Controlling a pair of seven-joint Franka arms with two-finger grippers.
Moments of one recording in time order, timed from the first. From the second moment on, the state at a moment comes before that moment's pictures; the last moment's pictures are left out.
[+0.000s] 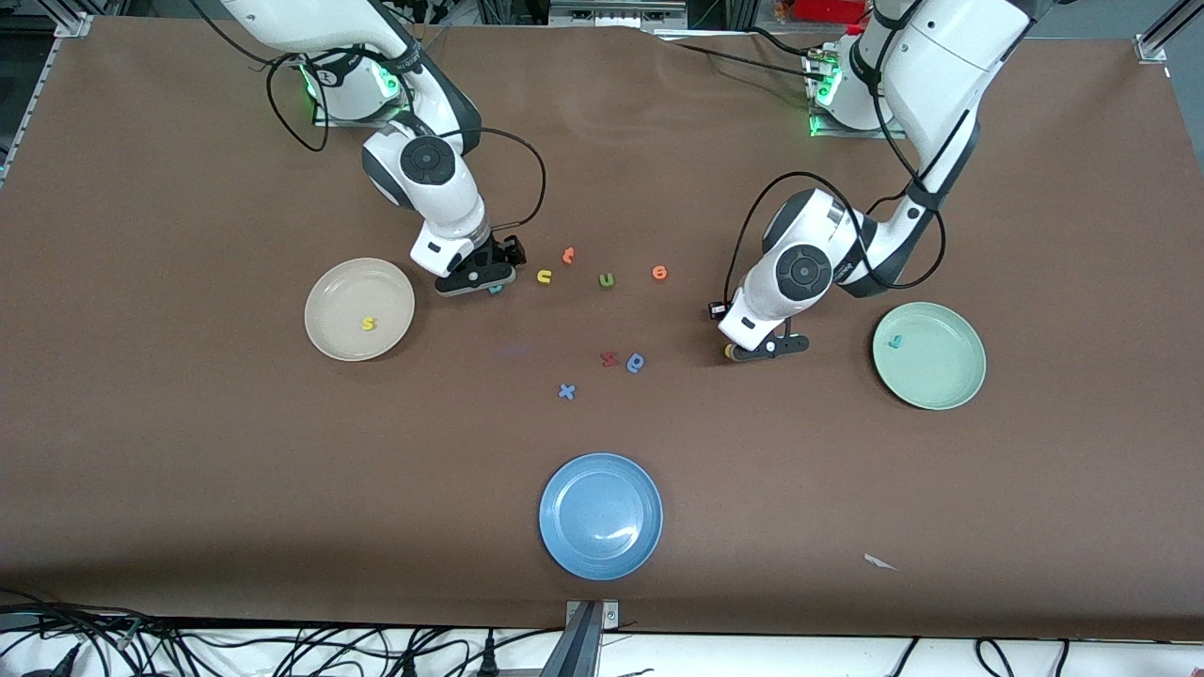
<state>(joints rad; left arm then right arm) -0.13 0.57 -0.35 -2.01 0.06 2.37 -0.68 0.24 0.39 0.36 -2.31 -0.34 2.72 0.62</state>
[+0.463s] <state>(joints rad) -0.09 0.56 -0.34 -1.86 0.06 2.19 -0.67 0.24 0.43 0.36 -2.31 -0.34 2.77 0.62</state>
